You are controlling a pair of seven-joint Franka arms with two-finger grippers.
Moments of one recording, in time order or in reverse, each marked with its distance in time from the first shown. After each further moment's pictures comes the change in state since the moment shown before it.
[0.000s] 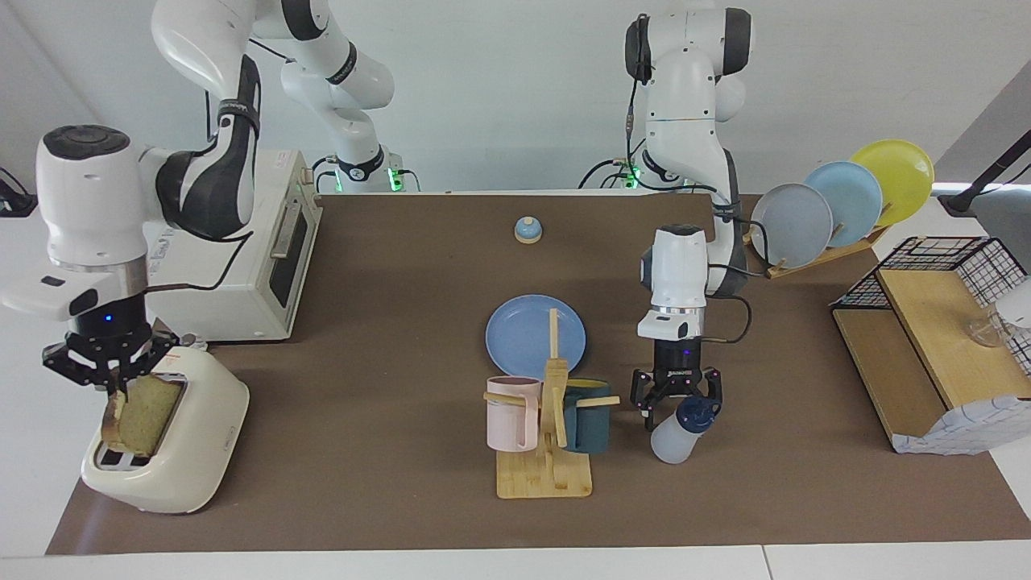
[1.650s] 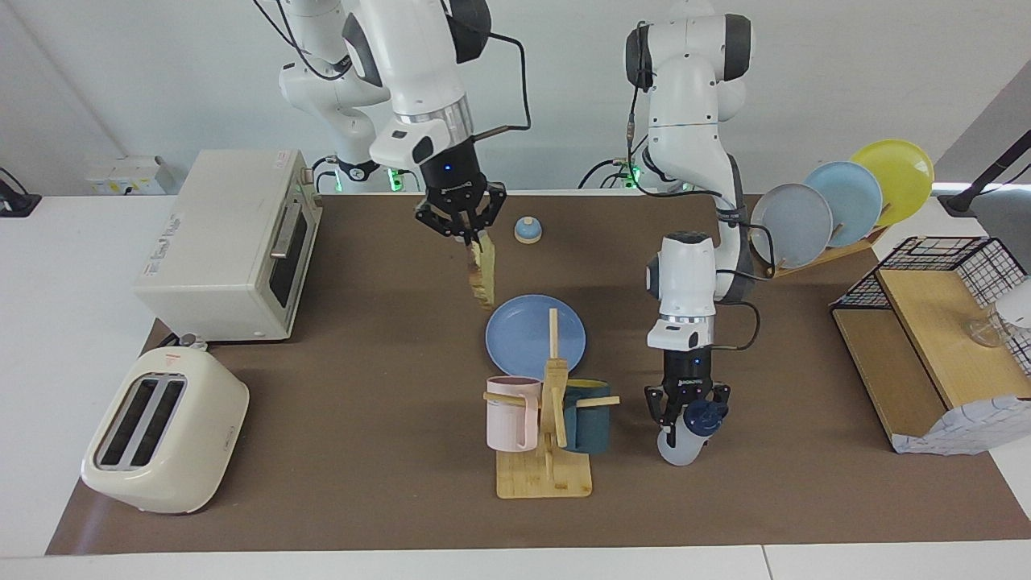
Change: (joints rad) left arm 0.031 0.025 0.008 0.058 -0.011 -0.035 0.016; right arm 0.294 -0.238 0.413 -0.217 0.285 -0.161 0.952
